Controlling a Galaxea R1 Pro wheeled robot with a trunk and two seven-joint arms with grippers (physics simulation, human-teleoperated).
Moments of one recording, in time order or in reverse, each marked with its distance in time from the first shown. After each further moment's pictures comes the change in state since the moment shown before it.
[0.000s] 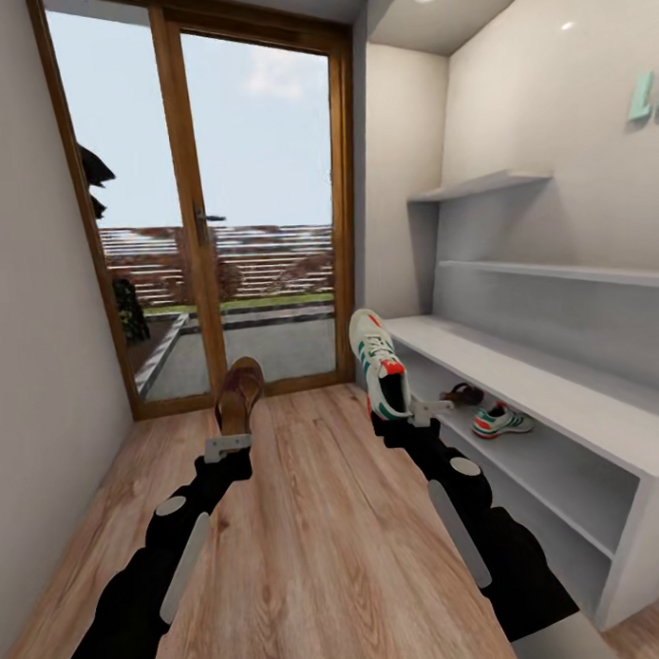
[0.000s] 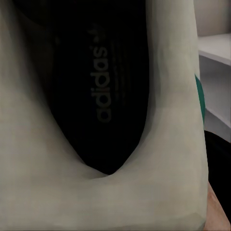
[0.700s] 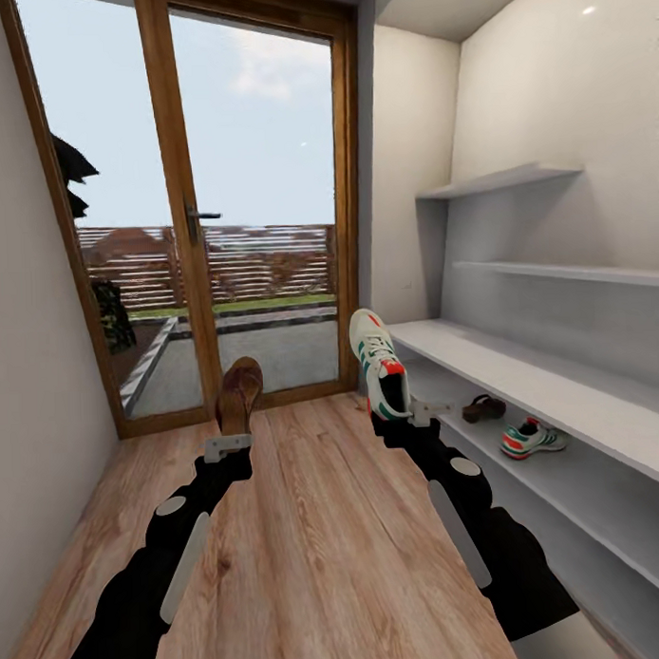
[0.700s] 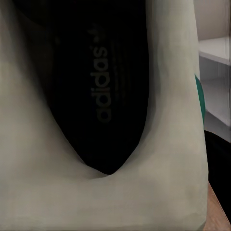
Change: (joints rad) left arm 0.000 0.000 0.000 0.000 0.000 0.000 0.000; right arm 0.000 0.000 0.000 0.000 0.000 0.000 0.000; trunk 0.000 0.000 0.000
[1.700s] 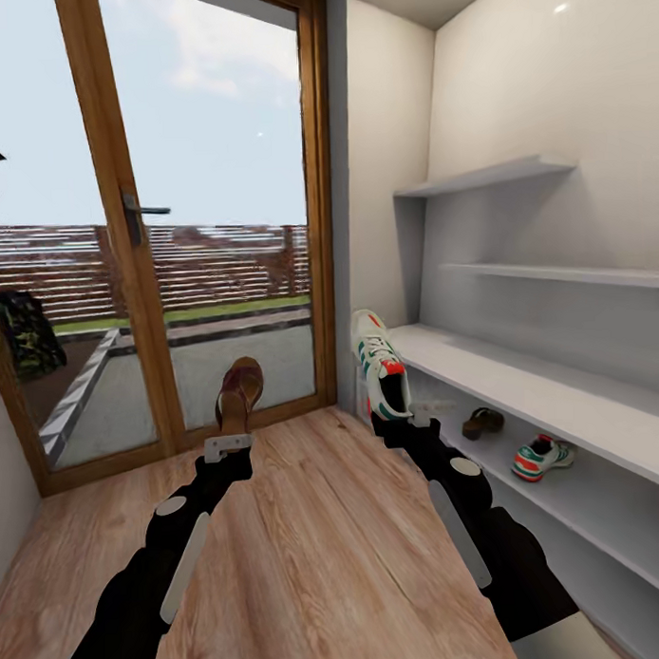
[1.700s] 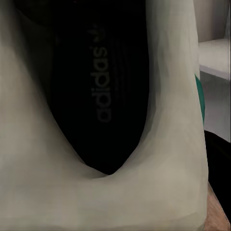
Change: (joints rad) left arm 0.000 0.000 -0.001 0.000 0.000 0.000 0.000; right arm 0.000 0.000 0.000 0.001 0.000 0.000 0.000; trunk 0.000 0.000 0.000
